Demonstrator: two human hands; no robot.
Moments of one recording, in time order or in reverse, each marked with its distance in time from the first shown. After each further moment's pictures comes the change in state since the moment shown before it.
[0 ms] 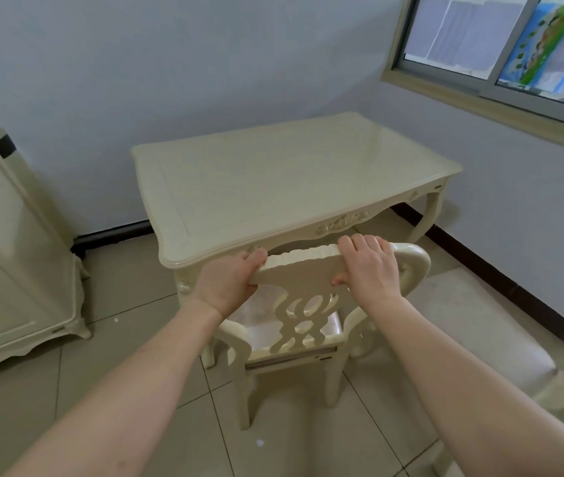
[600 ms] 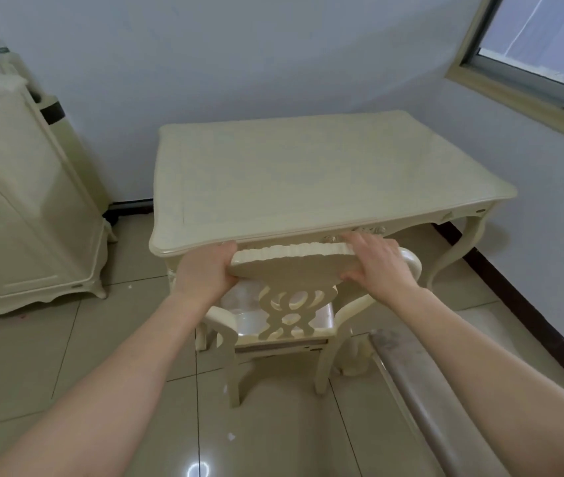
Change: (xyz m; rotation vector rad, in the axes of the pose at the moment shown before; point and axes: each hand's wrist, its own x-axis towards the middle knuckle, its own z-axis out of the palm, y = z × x) left_hand 0.070 0.052 0.007 0.012 -0.023 -0.438; right_hand 0.087 0.124 0.023 0.234 -0.248 -0.237
